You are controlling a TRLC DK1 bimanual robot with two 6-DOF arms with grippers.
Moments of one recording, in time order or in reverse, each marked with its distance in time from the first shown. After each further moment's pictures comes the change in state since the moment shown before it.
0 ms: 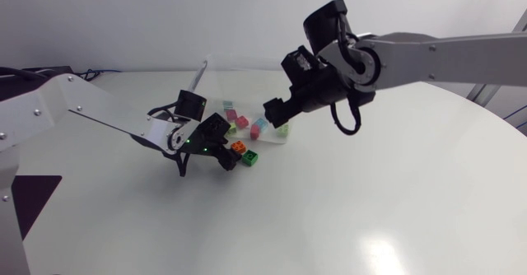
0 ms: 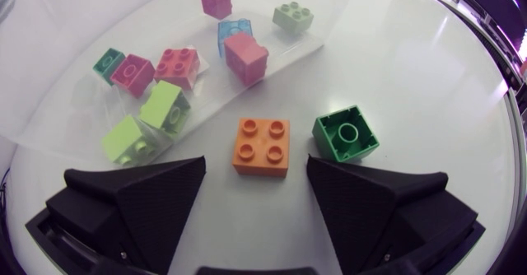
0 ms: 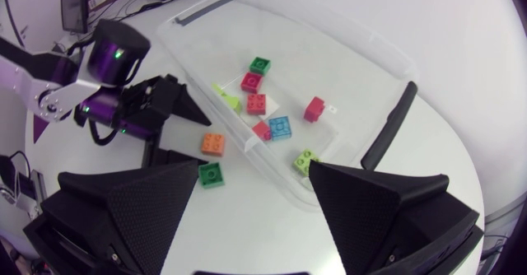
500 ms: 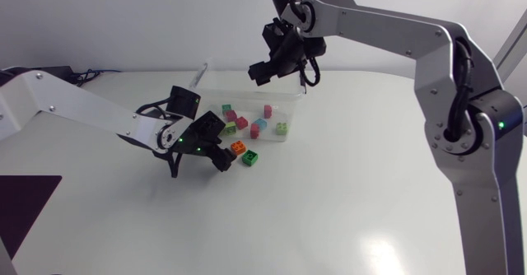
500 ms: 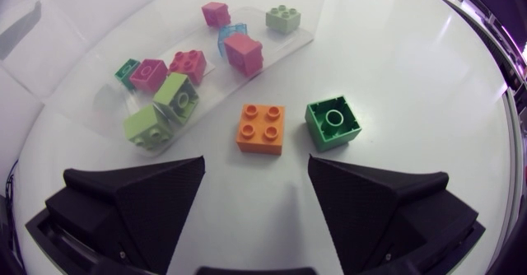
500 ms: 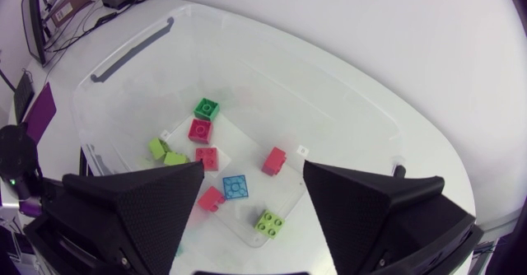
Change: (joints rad) left arm 0.008 -0.097 -0.057 -0.060 -0.037 0.000; right arm -0.060 0.580 0.912 -0.405 0.050 0.025
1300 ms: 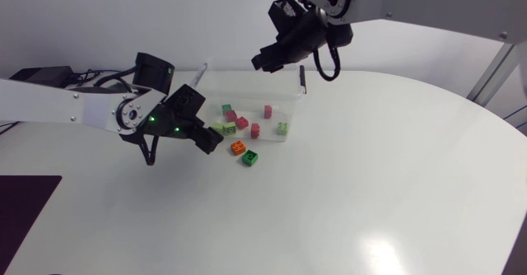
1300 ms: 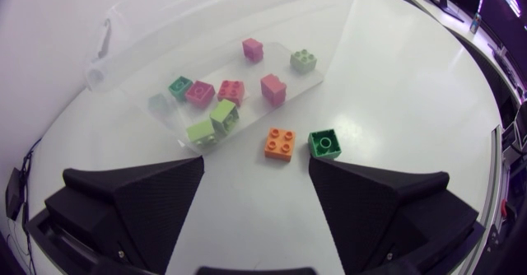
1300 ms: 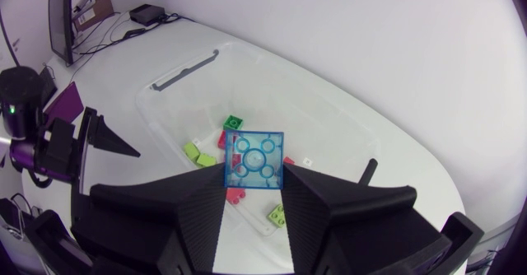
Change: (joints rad) left arm 0.034 -0.272 -0.034 -0.182 -0.038 -0.092; right arm 0.027 -0.290 -0.313 0.154 -0.042 -0.034
